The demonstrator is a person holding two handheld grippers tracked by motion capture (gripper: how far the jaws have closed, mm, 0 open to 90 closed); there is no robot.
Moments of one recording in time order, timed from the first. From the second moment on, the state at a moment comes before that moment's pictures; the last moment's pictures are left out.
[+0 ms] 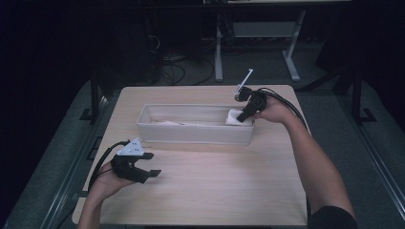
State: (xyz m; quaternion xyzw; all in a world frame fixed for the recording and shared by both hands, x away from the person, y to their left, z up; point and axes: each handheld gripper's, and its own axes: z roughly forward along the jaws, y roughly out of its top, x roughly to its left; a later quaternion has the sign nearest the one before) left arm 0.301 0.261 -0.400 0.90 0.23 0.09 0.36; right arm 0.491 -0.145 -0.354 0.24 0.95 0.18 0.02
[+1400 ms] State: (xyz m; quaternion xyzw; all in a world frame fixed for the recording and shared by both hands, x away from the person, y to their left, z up) left arm 0.300 0.266 -0.400 0.90 0.24 0.09 0.36; right arm 0.500 -0.139 -0.386 0.25 0.95 0.17 0.01
